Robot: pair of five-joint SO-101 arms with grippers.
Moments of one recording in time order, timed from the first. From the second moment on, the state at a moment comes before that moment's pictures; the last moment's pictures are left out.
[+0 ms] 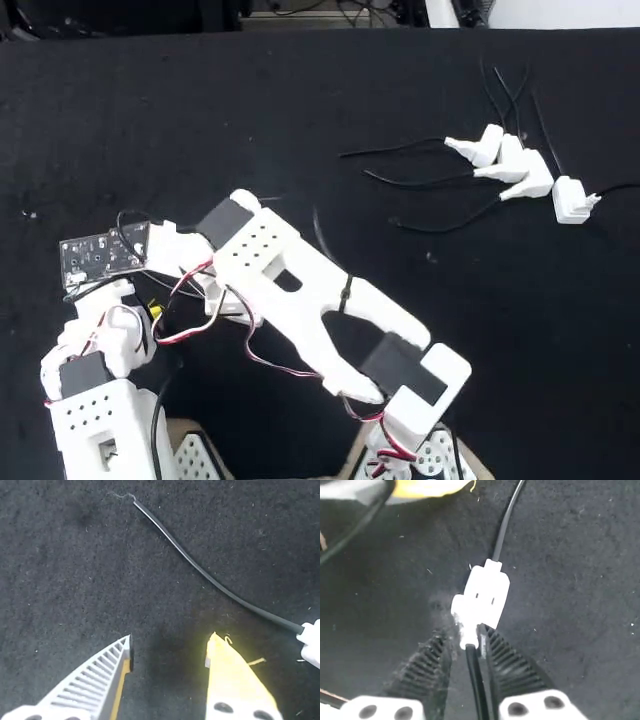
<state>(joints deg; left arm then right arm) -27.2 -81.4 87.0 58.2 -11.4 -49.1 10.4 0.2 82.5 44.0</state>
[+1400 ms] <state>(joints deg) -27.2 -81.4 87.0 58.2 -11.5 -46.3 10.5 0.2 80.7 45.3</state>
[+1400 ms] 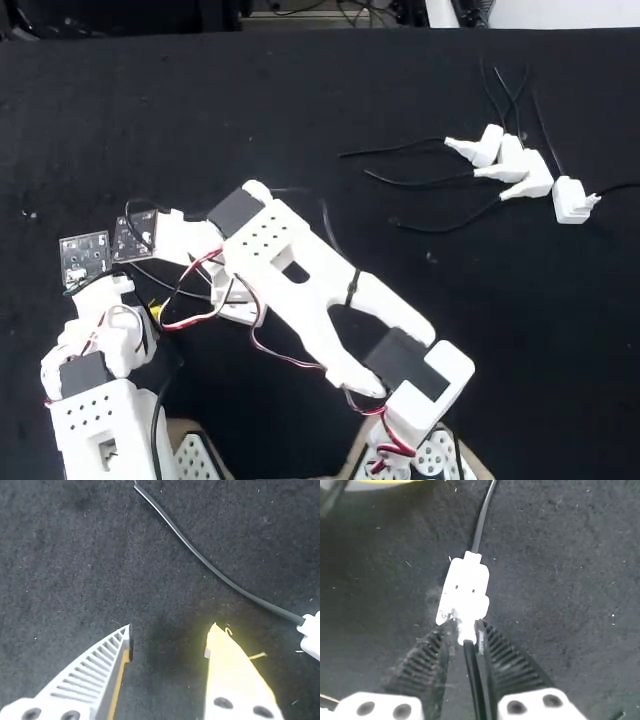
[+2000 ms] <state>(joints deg) -27.2 -81.4 87.0 58.2 -11.5 -46.2 10.6 3.3 78.8 45.3</state>
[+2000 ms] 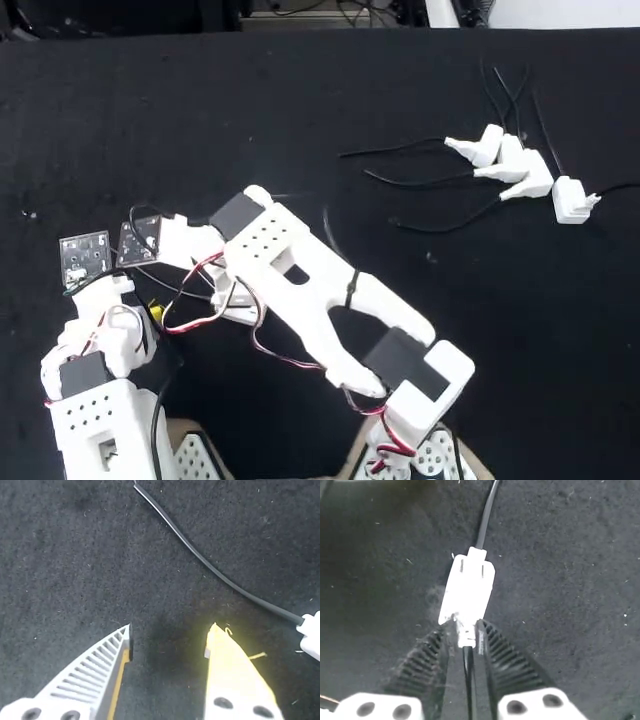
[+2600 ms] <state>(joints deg) -25.6 -81.4 86.8 58.2 -11.4 -46.2 3.6 4.6 77.8 39.7</state>
